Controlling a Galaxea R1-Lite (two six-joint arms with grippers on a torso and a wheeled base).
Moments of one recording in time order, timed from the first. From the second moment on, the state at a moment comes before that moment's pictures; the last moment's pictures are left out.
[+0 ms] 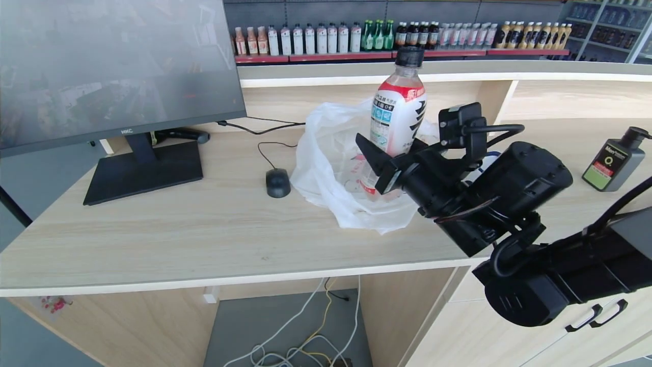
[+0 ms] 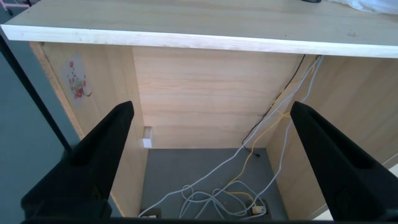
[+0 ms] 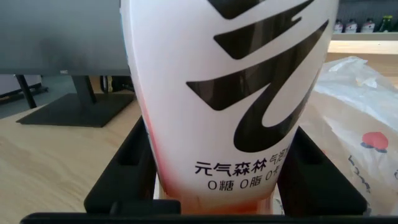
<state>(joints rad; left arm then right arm) 0.00 0.00 0.00 0.00 0.00 0.00 0.61 1.95 -0.92 -1.46 0.00 -0.06</state>
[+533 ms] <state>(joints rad) 0.00 0.00 0.00 0.00 0.00 0.00 0.59 2.04 -1.22 -1.28 0.00 -0.03</state>
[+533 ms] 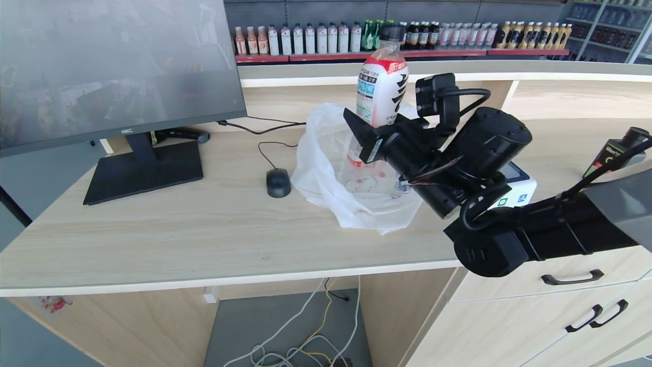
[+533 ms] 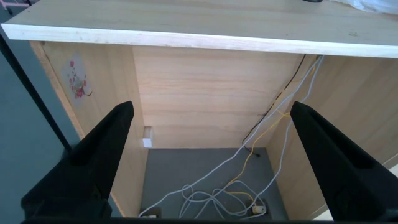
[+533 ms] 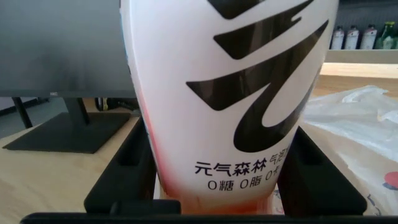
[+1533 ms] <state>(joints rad) 0.00 0.00 0.00 0.00 0.00 0.00 0.49 2.28 -1.52 -1.18 0.03 0.04</state>
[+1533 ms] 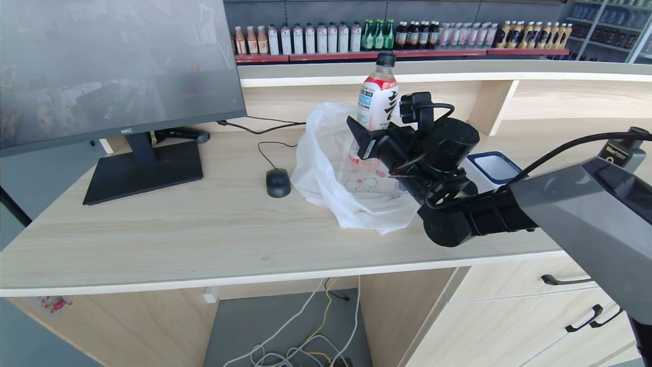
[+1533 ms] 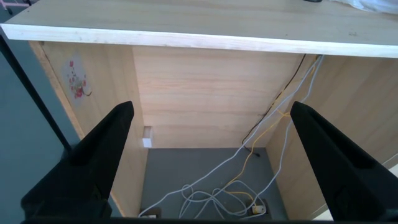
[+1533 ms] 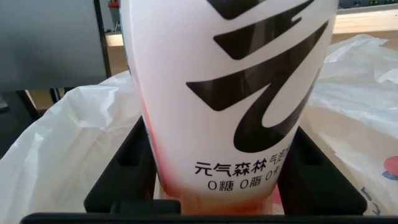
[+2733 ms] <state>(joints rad) 0.00 0.00 0.00 0.00 0.00 0.00 0.49 2.39 -1.71 -1.03 0.02 0.02</state>
